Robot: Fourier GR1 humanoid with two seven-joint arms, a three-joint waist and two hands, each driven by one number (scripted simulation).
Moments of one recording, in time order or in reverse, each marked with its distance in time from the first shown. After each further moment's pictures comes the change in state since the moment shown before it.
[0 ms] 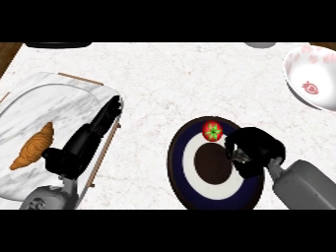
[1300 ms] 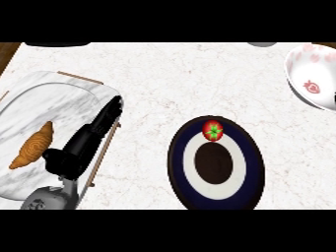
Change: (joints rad) left arm 0.005 -0.016 0.010 -0.019 -0.020 -0.018 0.020; right arm 0.029 -0.355 -0.568 0.142 -0.250 -0.276 -0.823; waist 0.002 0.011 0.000
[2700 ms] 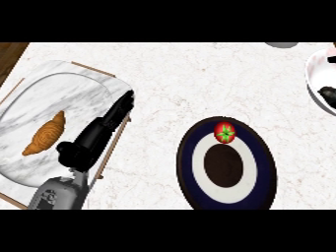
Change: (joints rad) left arm -0.070 -0.039 -0.013 0.031 -0.024 -0.032 0.004; right arm -0.513 0.114 -0.043 1.017 0.313 0.028 -0.329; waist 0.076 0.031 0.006
